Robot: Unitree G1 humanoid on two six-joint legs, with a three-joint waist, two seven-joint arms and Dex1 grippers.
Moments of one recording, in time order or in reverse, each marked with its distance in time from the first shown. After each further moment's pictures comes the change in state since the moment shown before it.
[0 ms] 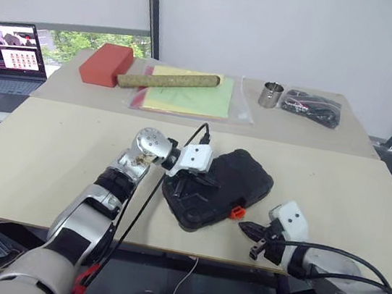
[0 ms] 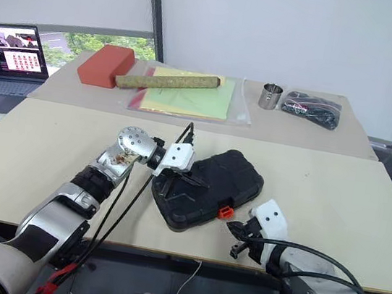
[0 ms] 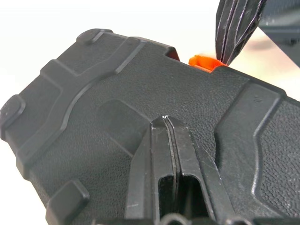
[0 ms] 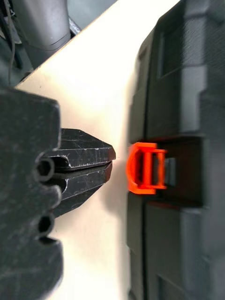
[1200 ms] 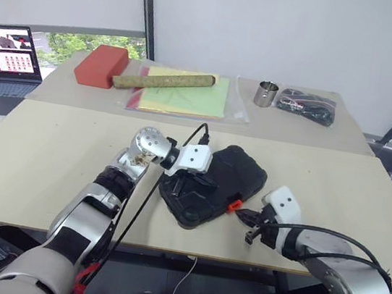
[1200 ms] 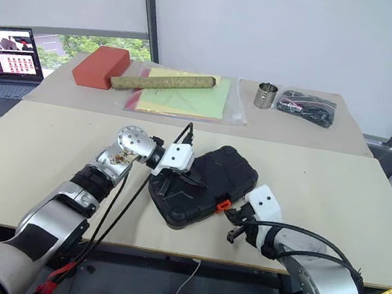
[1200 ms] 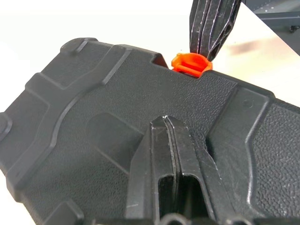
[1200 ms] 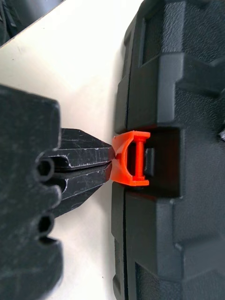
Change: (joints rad) left arm -0.003 0.007 0.006 0.025 0.020 -0.007 -0.004; right arm -0.159 0.004 0.040 0.031 -0.034 0.059 0.027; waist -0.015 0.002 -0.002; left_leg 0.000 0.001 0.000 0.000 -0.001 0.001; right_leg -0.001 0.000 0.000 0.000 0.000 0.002
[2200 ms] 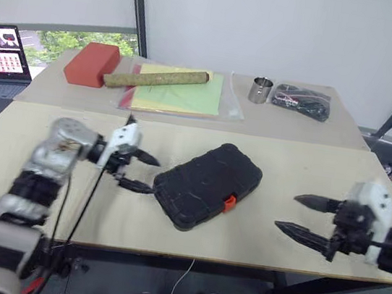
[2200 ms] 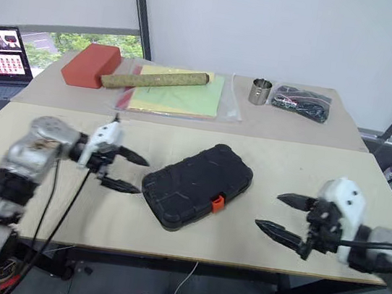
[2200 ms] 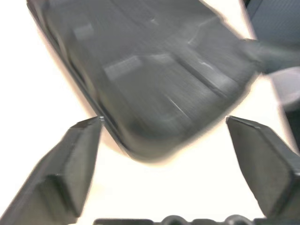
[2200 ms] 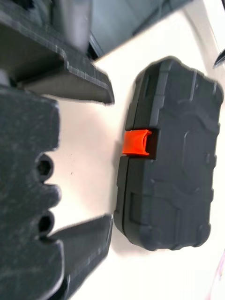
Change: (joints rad) left arm 0.335 0.586 0.253 -0.548 -0.358 0.738 -0.208; right arm 0.178 -0.439 -0.606 0.111 0.295 -0.126 0.648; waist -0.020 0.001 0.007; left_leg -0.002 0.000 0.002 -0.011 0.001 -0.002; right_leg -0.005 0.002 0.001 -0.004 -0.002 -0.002
